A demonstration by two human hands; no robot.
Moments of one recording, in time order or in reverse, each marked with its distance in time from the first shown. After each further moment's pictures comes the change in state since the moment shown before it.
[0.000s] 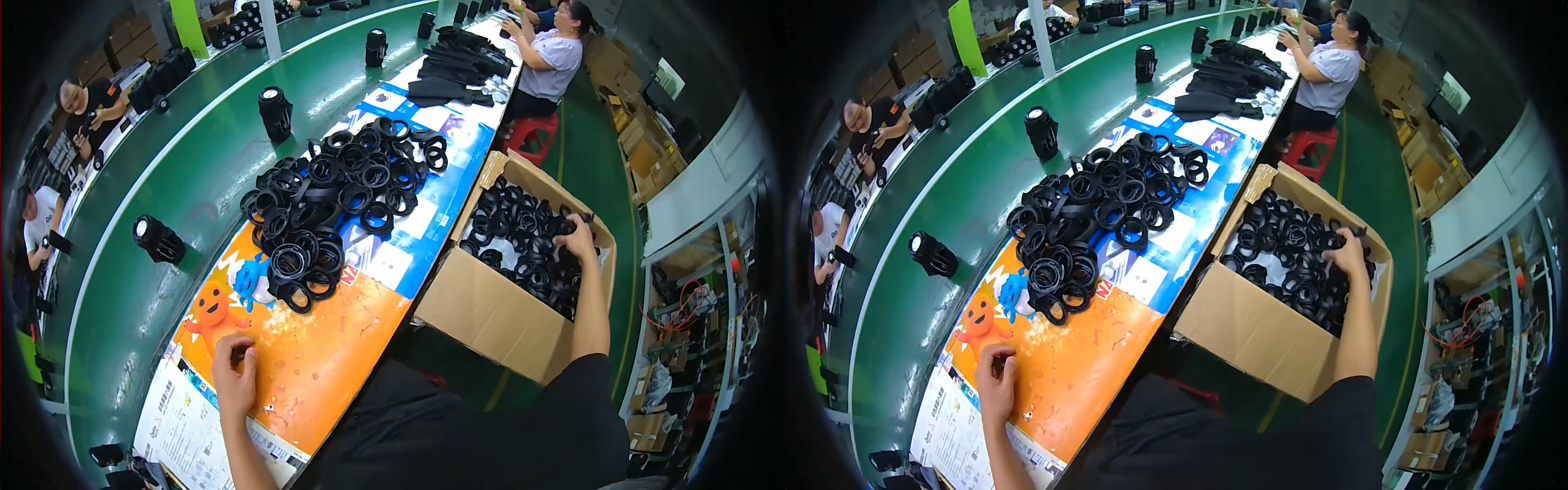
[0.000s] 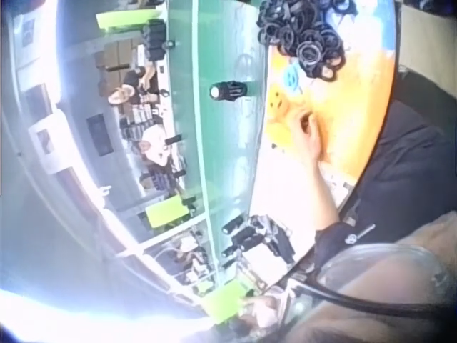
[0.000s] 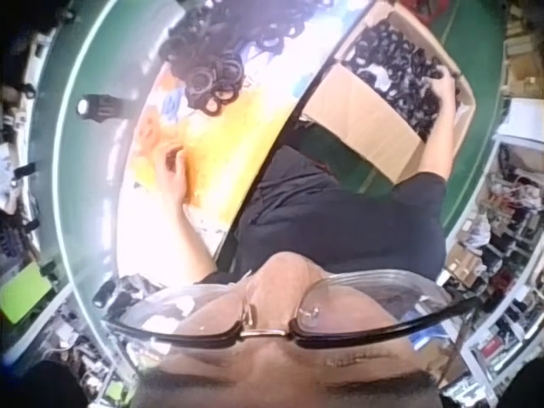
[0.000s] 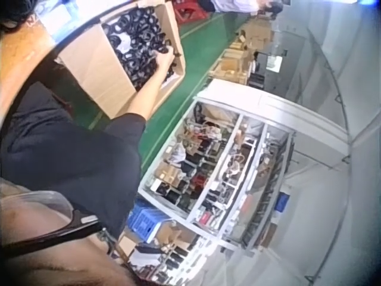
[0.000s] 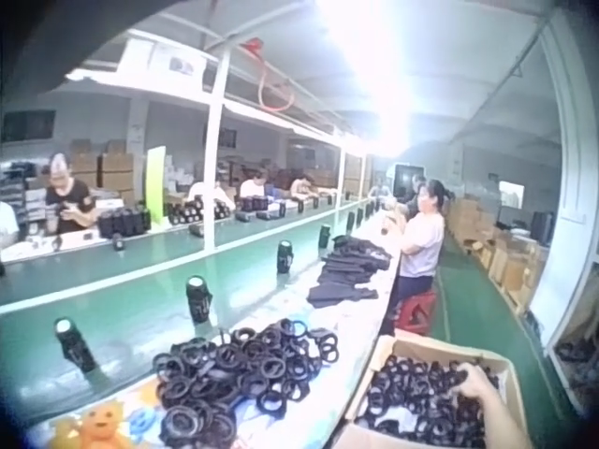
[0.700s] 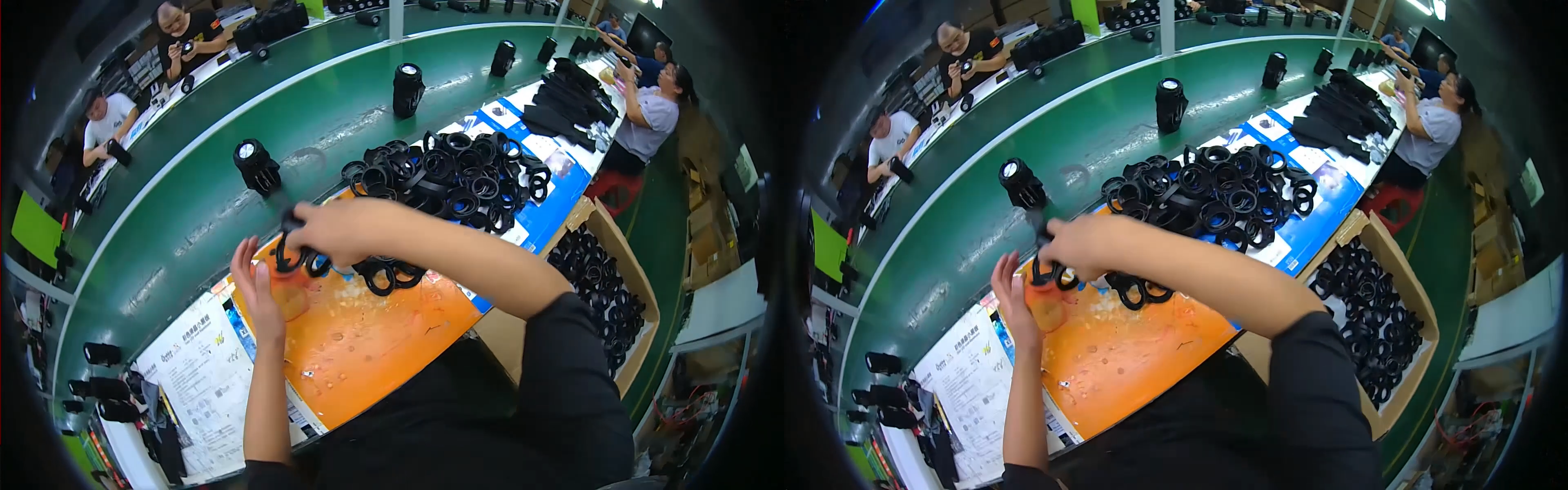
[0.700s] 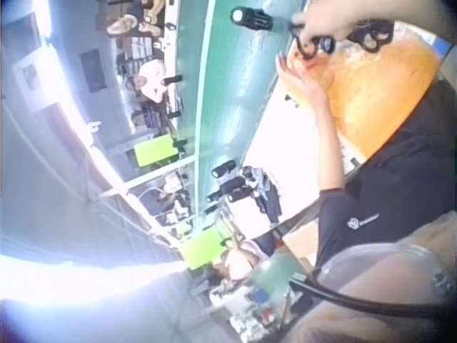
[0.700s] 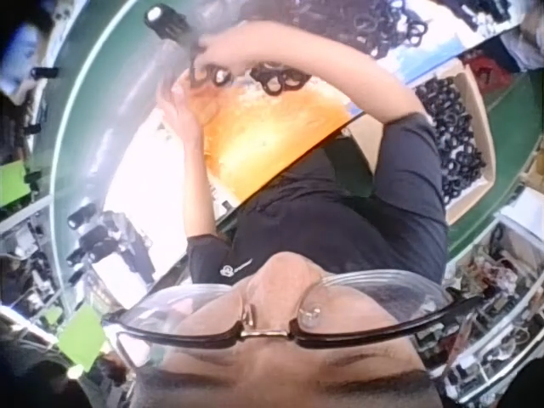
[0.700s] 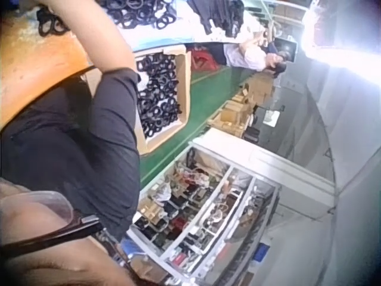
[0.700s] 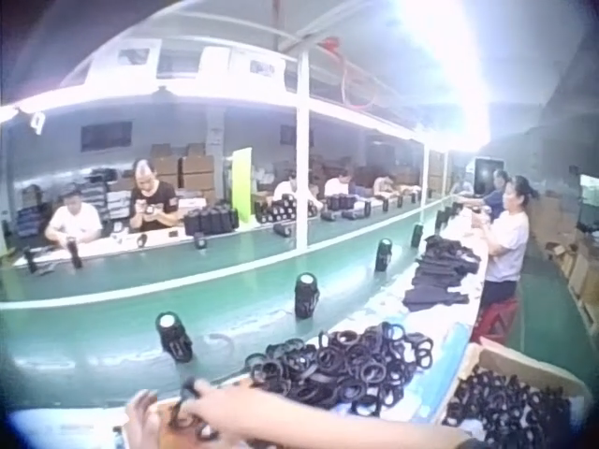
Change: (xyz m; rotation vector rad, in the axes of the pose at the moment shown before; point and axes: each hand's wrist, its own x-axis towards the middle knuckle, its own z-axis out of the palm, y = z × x) left_hand 0.071 -0.003 0.009 -0.339 0.527 0.188; right_hand -0.268 -0.629 0.090 -0.118 -0.834 -1.772
